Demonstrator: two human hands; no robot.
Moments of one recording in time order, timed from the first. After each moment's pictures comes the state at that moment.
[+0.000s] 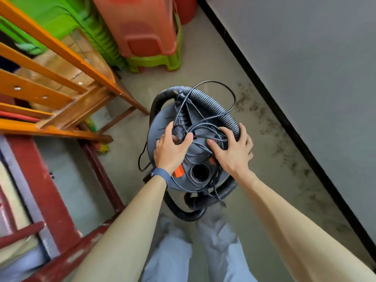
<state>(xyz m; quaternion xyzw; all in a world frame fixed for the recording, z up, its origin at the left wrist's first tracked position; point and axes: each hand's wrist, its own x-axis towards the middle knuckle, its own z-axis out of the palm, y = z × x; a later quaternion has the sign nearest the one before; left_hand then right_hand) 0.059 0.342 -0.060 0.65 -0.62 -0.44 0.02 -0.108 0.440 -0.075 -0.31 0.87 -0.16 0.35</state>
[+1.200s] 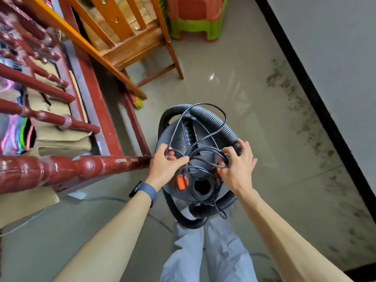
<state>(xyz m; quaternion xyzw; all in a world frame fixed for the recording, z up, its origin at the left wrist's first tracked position) 0.303 0.571 -0.012 0.70 -0.50 -0.51 0.07 0.098 0.661 -0.058 -0.42 0.82 -0.19 0.33</state>
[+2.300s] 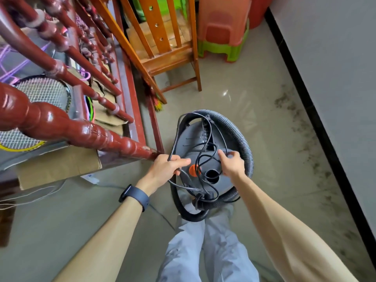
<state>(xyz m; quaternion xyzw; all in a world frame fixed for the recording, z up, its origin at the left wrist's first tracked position) 0.355 0.615 0.129 0.64 -0.45 -0.62 0.09 0.133 0.641 -0.017 -0.20 0.83 -0.16 0.50</state>
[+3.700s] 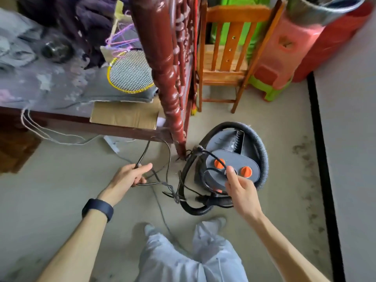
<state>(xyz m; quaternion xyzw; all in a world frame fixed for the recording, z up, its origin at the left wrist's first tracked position) 0.539 0.810 0.213 0.75 -0.26 -0.54 0.27 0.222 0.786 0.226 -0.51 0.65 -0.21 0.51</state>
